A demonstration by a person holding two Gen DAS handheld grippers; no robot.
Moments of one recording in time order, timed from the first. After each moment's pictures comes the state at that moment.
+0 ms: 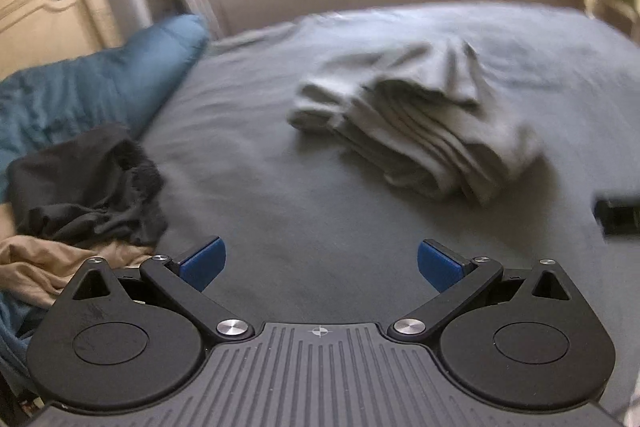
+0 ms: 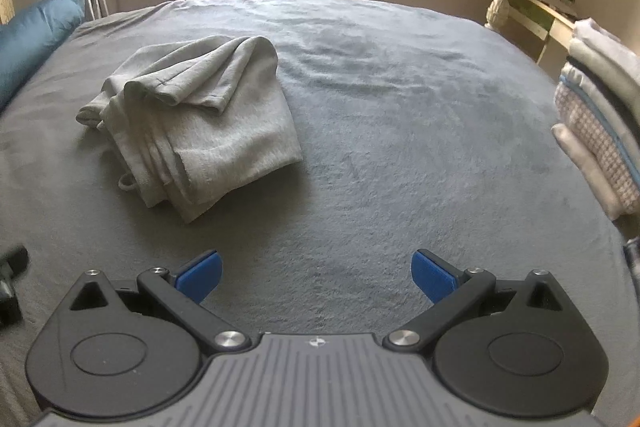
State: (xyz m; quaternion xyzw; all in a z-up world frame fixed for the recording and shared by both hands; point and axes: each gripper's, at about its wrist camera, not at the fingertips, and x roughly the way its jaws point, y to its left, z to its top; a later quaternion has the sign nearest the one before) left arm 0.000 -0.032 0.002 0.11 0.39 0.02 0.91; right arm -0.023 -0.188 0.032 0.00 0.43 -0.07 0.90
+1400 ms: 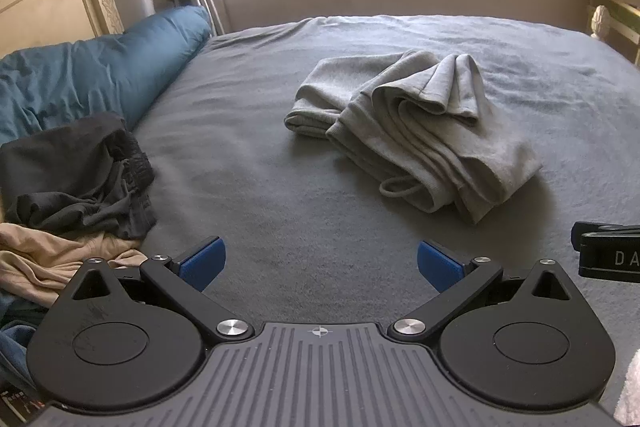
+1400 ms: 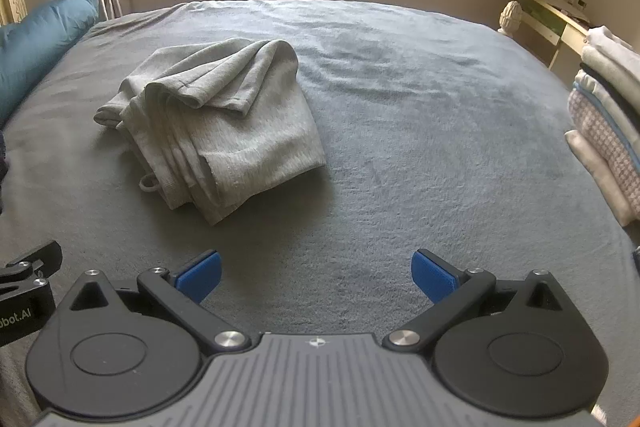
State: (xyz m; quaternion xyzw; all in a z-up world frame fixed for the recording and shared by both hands) left arm 0.009 -0.025 0.006 0.06 0.38 0.04 0.92; right arm -0.020 -0.173 0.032 -0.01 0.43 -0.05 0.90
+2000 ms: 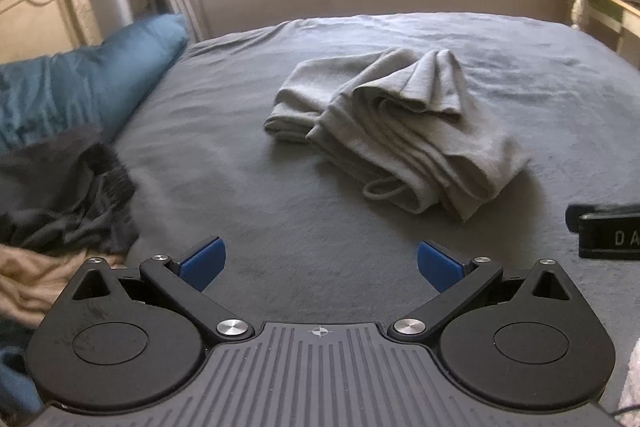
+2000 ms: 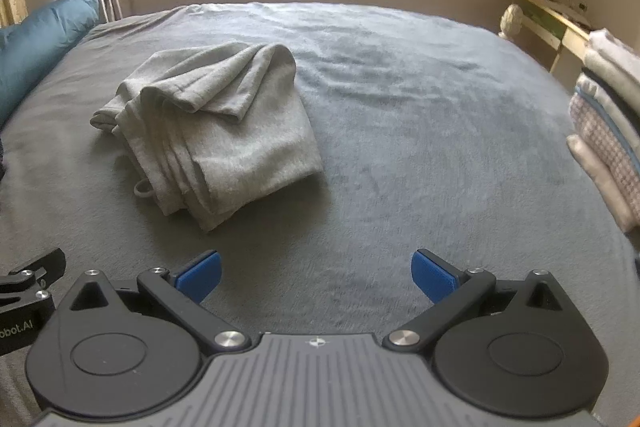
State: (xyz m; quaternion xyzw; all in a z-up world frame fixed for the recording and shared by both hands) left arm 0.023 -0.028 -0.002 0.08 0.37 0.01 0.92; right arm -0.012 -0.179 0.032 -0.02 0.41 -0.04 0.91
